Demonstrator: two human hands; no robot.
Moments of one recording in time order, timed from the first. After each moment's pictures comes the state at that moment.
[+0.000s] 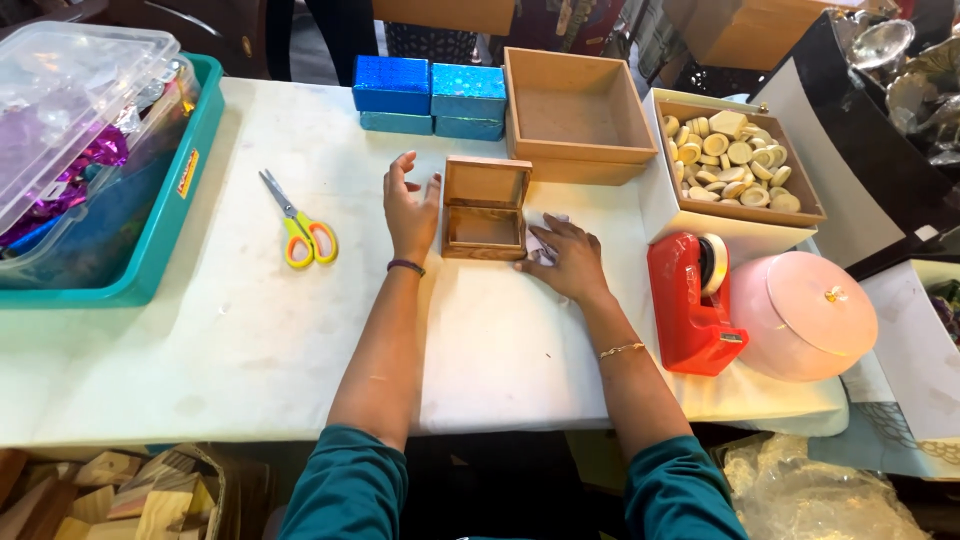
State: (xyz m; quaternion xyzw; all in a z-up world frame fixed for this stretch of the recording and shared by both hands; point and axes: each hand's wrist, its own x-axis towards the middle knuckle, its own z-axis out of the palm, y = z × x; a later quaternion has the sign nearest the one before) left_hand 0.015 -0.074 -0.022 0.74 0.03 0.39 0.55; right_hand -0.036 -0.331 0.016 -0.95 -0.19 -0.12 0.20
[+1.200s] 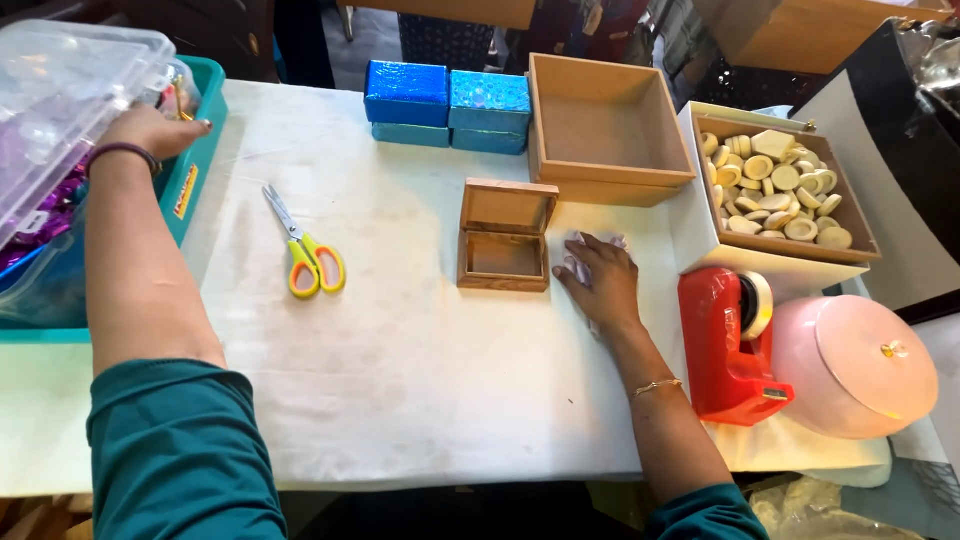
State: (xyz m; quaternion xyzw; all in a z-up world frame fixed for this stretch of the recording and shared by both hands) left_hand 0.103 0.328 0.028 0.95 0.25 0.03 0.20; right_hand 0.003 -0.354 -0.026 -0.95 -0.17 -0.18 0.21
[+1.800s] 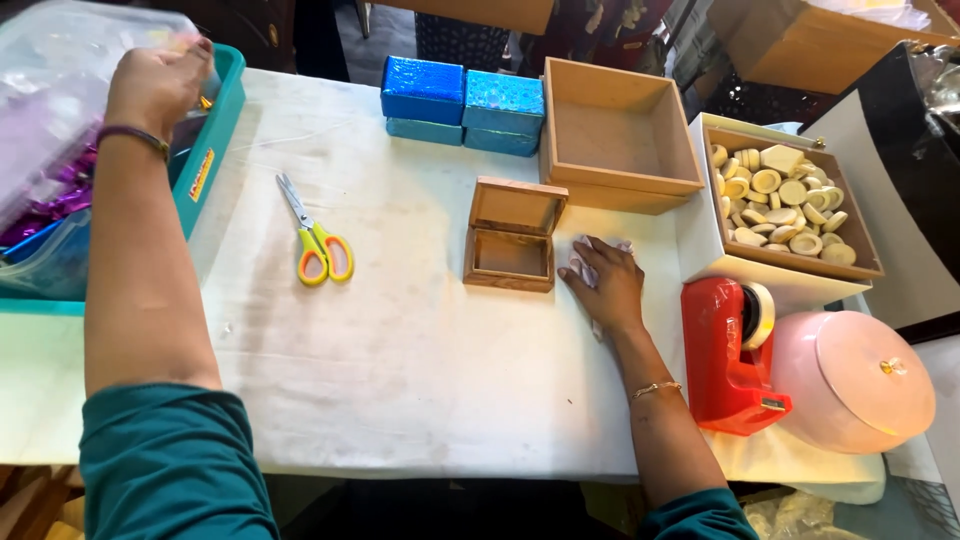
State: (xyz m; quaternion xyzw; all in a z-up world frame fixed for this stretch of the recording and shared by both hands) left_hand 0.087 0.303 0.055 0.84 0.10 0.28 0.45; right_hand 0.006 -0.357 -0.027 -0.94 -0.17 -0.19 0.21
